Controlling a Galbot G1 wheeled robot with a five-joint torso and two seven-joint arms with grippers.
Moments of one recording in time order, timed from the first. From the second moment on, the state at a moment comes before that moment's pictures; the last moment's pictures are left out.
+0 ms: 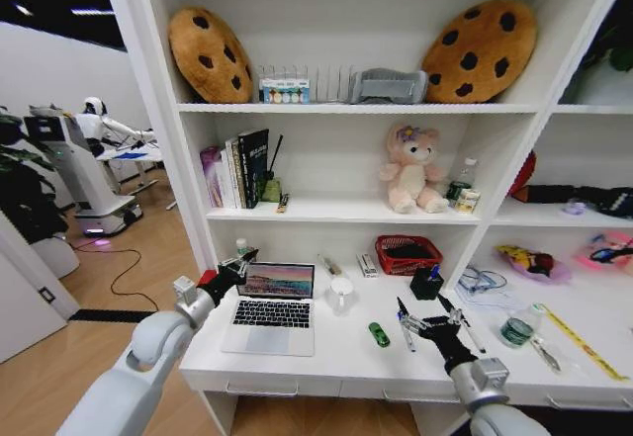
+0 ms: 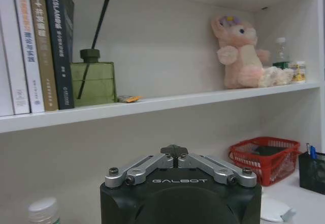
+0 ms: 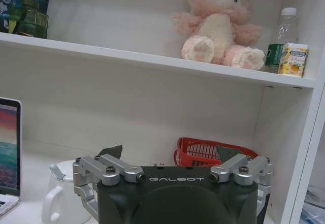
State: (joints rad) left arm 1.09 -0.98 -0.40 -1.97 -0.54 0.25 0.30; right arm -1.72 1.26 0.75 2.20 0.22 -0.08 -0.04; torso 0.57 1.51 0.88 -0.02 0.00
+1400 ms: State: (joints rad) left arm 1.00 -0.88 -0.22 -1.84 -0.47 0.25 0.39; right arm -1.72 1.33 0.72 2.16 0.21 -0.03 -0.07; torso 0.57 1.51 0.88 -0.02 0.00
